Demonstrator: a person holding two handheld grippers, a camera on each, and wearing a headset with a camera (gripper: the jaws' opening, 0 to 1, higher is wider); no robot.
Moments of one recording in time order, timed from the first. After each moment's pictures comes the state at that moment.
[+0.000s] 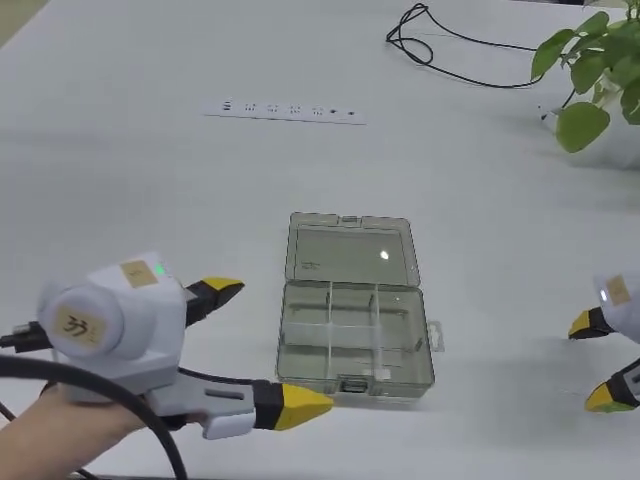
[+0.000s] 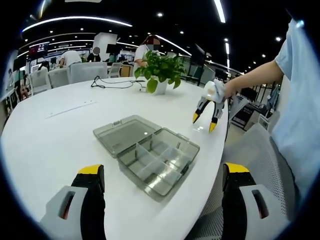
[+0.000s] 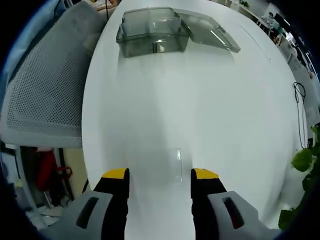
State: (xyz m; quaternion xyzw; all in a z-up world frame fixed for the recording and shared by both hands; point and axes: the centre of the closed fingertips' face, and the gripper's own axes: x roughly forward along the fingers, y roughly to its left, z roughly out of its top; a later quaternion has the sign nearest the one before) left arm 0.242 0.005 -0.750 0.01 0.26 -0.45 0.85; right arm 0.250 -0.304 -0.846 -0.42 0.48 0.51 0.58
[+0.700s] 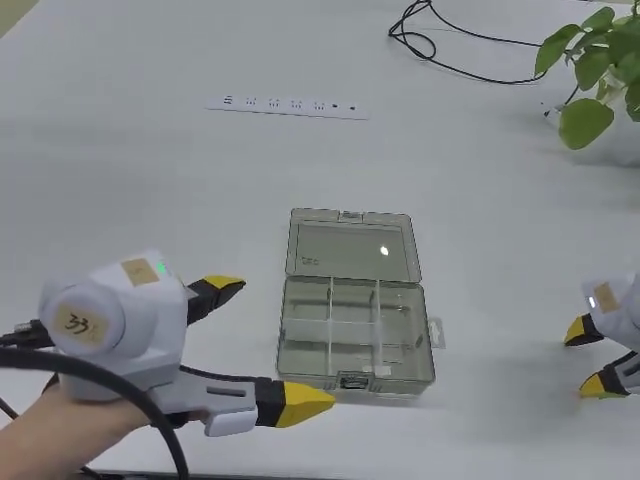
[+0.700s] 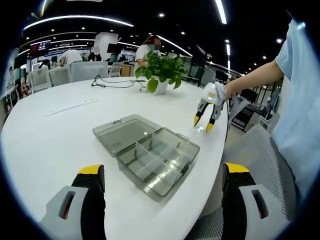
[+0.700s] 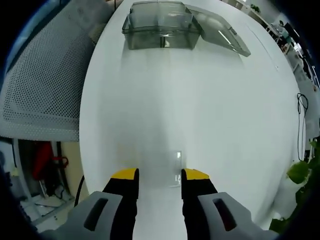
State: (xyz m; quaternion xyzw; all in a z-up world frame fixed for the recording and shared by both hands) left arm 0.242 0.005 -0.754 0.01 0.26 -0.45 0.85; right arm 0.253 -0.306 -0.852 -0.45 0.47 0.52 0.55
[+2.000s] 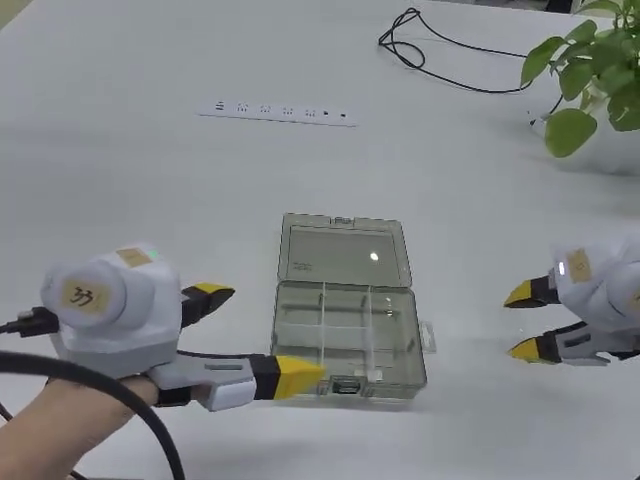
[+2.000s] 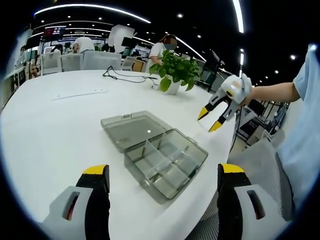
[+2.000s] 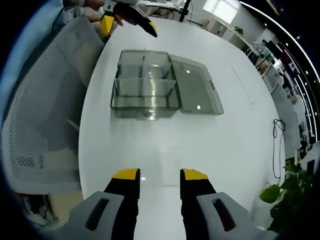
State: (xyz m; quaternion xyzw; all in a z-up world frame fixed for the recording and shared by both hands) left arm 0.258 0.009 -0.757 -0.05 0.29 -0.41 0.86; right arm 0.277 -0.209 -0.785 -0.44 0.35 0.51 0.65
